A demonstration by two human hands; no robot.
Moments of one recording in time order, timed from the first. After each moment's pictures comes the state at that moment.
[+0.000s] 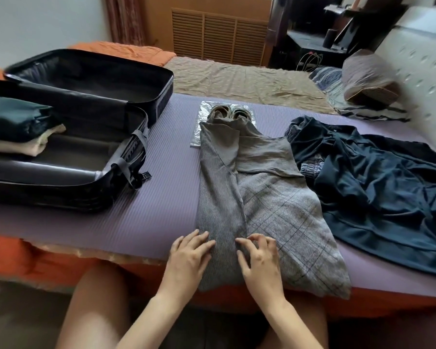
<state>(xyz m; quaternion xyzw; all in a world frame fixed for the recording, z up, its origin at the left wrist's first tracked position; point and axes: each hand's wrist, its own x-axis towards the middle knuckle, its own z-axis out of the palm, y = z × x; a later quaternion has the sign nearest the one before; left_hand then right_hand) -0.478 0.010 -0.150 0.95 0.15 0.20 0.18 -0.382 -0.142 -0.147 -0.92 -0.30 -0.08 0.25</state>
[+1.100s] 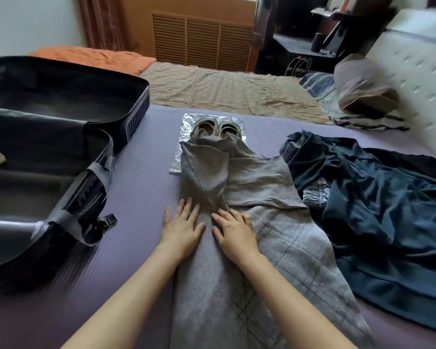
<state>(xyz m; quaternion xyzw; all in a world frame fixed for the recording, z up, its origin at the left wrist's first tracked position) -0.289 0.117 -0.138 0.97 0.22 -0.07 0.09 -0.221 -0.017 -0.128 -0.92 -0.37 0.05 0.11</state>
